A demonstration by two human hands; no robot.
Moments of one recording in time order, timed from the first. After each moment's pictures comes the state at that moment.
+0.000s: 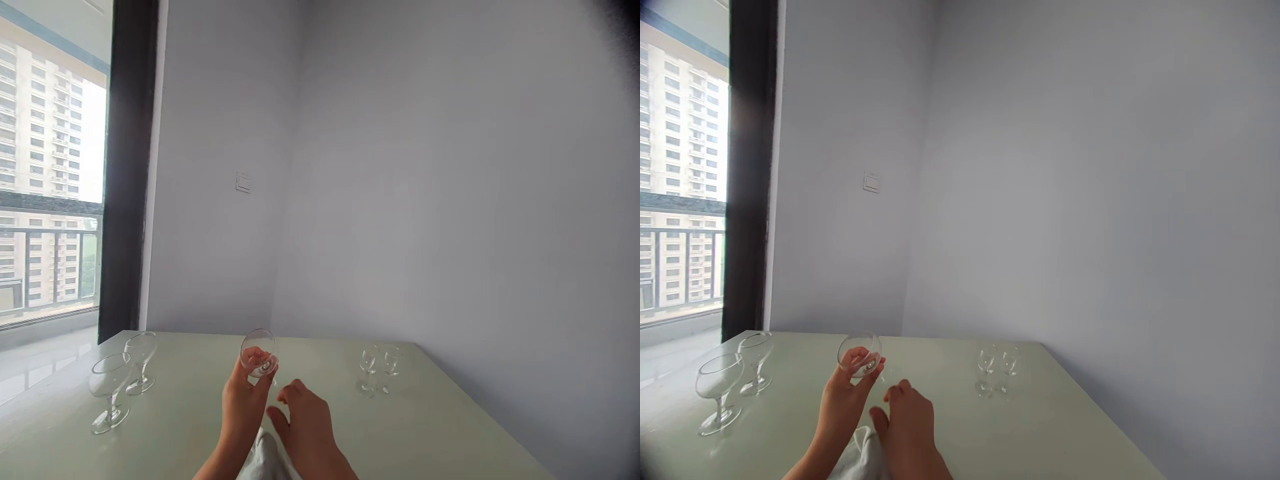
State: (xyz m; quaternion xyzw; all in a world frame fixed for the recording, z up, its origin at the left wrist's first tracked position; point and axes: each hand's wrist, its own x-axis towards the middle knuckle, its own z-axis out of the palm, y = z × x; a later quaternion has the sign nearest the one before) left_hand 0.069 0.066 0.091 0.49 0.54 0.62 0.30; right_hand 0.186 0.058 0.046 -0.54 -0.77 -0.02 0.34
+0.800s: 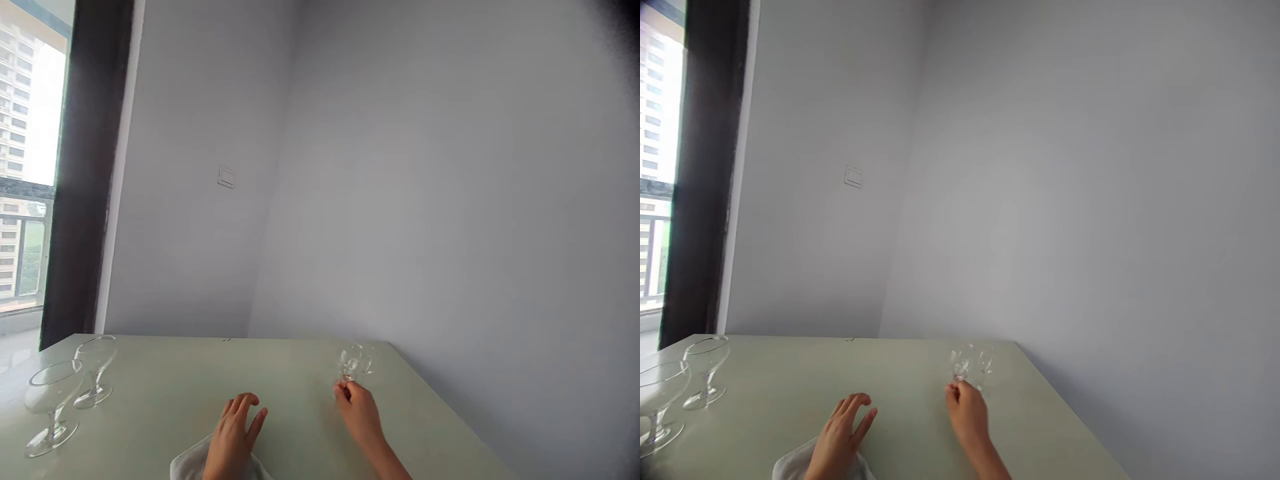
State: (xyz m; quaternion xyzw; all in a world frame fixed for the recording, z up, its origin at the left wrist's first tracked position) left_hand 0.077 0.109 -0.030 0.69 0.52 0.47 0.21; right_hand 0.333 0.077 0.027 -0.71 -0.61 0.01 0.35
